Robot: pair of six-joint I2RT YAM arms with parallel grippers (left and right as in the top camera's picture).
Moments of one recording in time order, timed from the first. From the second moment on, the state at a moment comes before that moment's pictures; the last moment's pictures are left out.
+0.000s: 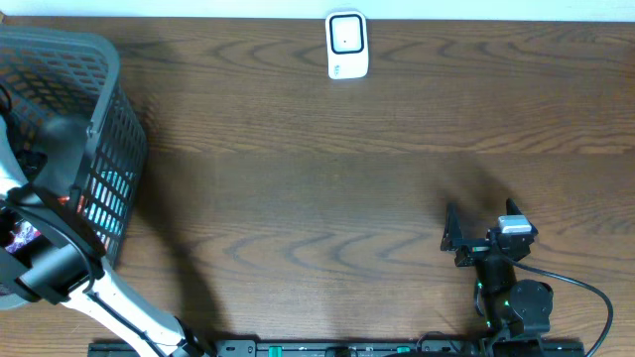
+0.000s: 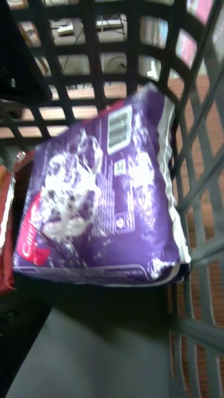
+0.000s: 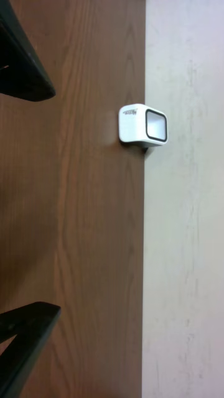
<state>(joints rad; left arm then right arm) 0.65 2.11 1.93 -1.41 -0.54 -0.75 0.08 0.01 0.01 -0.07 -0.01 0.03</state>
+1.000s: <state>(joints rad) 0.65 2.14 1.64 -1.25 -0.61 -0.74 0.08 0.01 0.01 -0.07 -0.01 0.03</state>
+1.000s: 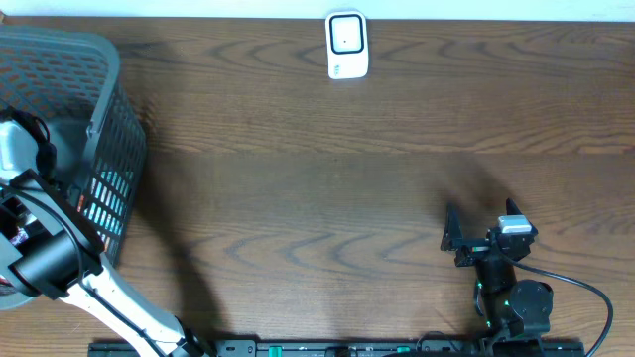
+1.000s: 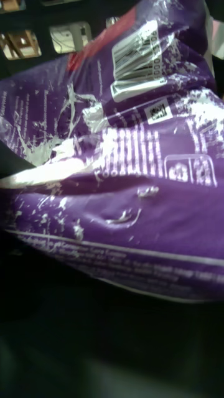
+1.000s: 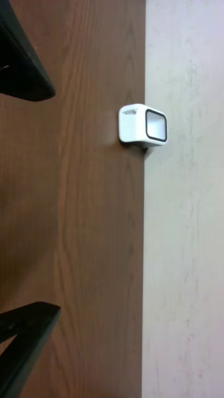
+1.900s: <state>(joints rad) 0.56 1.23 1.90 -1.18 0.33 -0.78 0.08 0.01 0.01 -0.07 -0.01 0.03</state>
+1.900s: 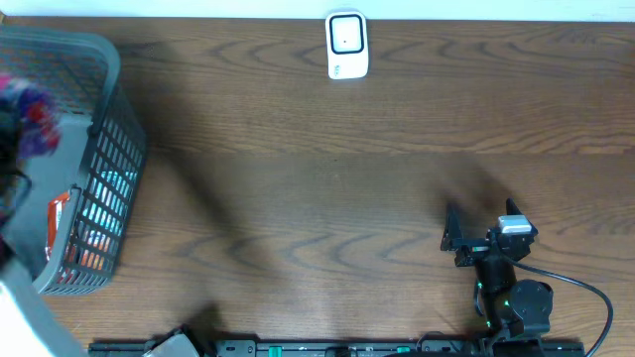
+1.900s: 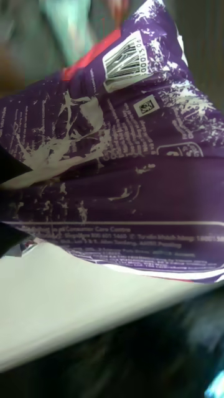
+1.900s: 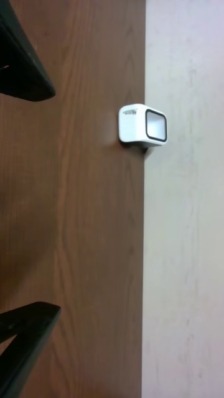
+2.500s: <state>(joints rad) -0.46 1.28 1.82 -1.21 0.17 -0.59 0.08 0.01 0.01 -0.07 -0.01 0.03</state>
